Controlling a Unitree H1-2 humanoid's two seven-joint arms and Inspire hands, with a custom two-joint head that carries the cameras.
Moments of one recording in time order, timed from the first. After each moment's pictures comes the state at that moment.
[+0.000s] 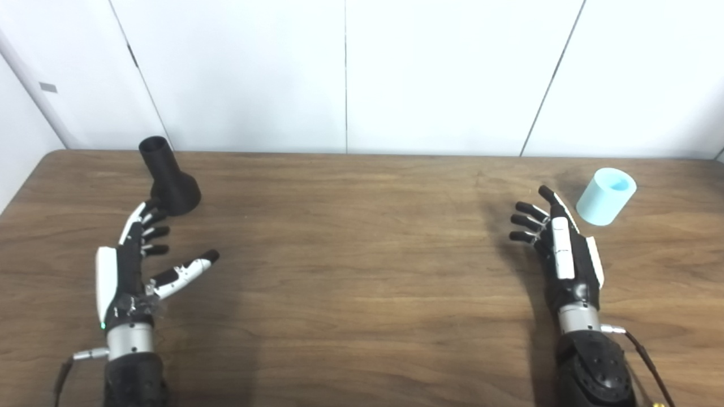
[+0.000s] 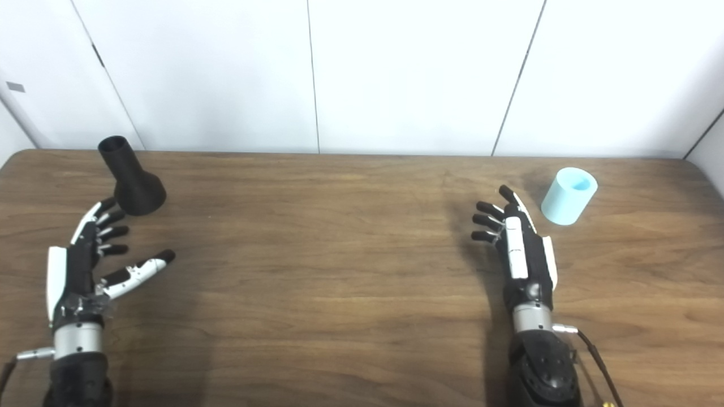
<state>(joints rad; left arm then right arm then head) -0.04 0.19 0.20 -0.17 0.37 0.12 0.19 -0.13 -0.06 -0.15 0.11 0.09 -0.06 -0.07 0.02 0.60</state>
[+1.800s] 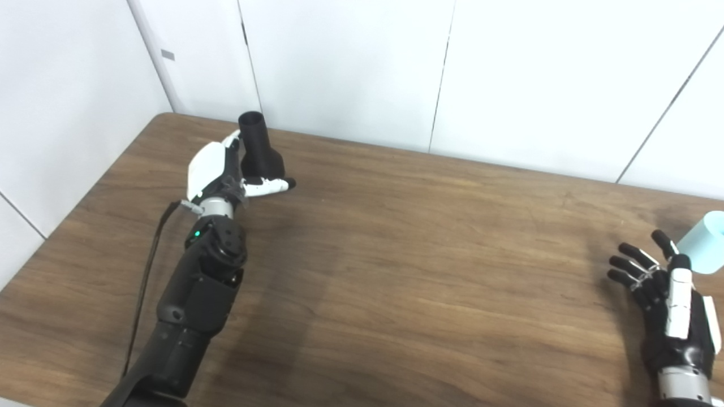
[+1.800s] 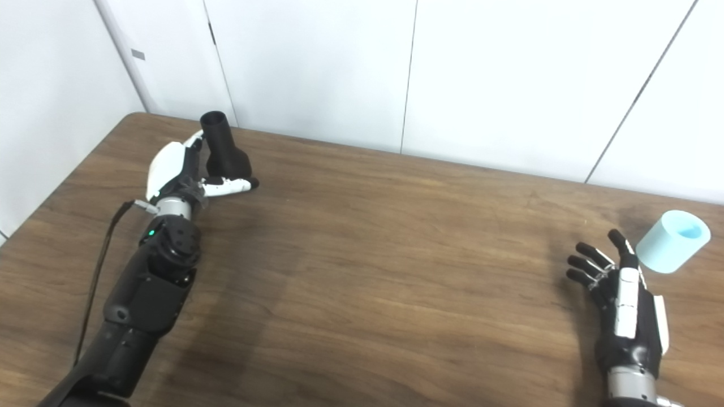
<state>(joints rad) -0.42 0.36 0.00 0.23 0.58 0.45 0.16 -0.09 -0.12 -0.19 0.05 0.17 0.00 -0.01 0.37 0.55</state>
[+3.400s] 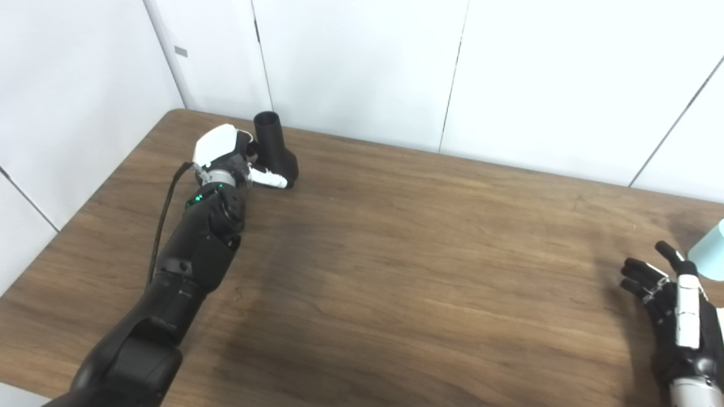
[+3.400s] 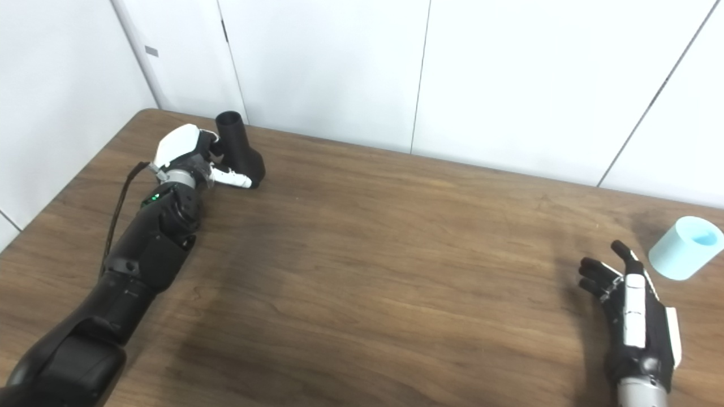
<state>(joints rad) -0.55 0.46 -0.08 0.42 0.69 0.46 -0.01 -0.06 -0.12 -0.18 -0.06 0.14 0.11 -0.04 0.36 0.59</state>
